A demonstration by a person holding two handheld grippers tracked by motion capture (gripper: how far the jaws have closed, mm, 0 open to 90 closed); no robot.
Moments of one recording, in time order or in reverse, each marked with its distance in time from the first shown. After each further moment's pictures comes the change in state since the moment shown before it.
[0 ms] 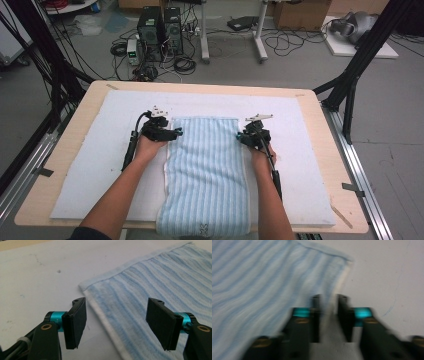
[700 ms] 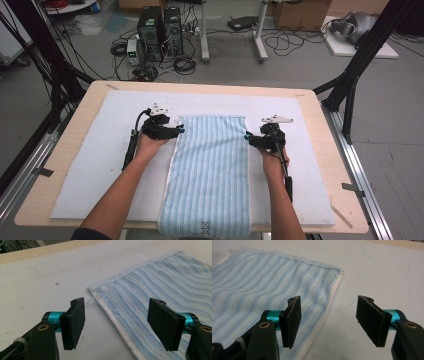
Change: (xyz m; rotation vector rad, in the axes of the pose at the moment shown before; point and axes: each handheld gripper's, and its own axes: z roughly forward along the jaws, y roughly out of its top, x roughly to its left) left arm -0.002 0.006 -0.005 -0.058 -0.034 -0.029; right arm -0.015 -0.014 -0.049 -0.139 -0.041 0.081
